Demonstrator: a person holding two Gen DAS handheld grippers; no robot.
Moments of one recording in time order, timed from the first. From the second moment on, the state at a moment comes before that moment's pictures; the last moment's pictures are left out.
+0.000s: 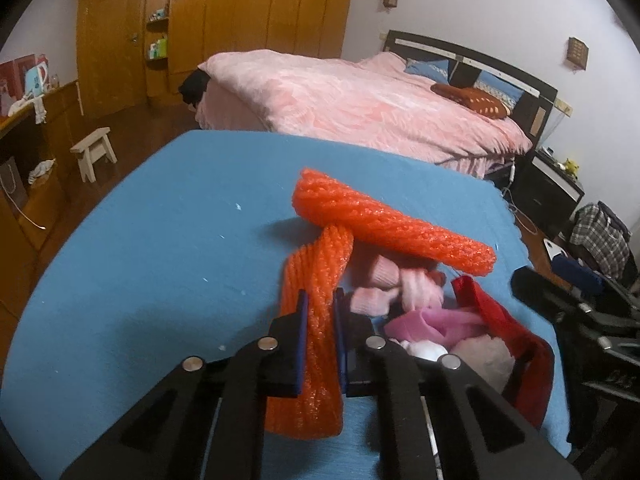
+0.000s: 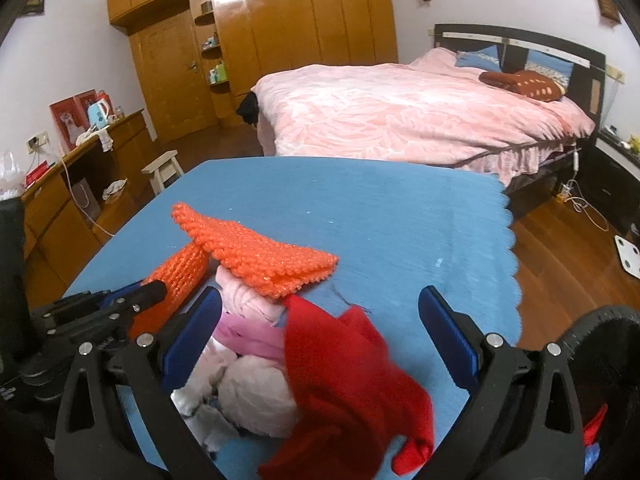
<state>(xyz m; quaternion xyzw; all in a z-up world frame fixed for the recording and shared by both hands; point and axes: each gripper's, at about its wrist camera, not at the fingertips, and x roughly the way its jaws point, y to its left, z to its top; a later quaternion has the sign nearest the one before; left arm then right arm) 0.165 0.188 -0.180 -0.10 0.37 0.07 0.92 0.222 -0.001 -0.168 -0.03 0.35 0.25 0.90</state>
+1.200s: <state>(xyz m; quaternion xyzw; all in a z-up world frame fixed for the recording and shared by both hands) 0.164 0.217 -0.169 -0.12 0.34 0.11 0.93 0.239 0.060 -0.165 -0.05 0.38 0.37 0.85</state>
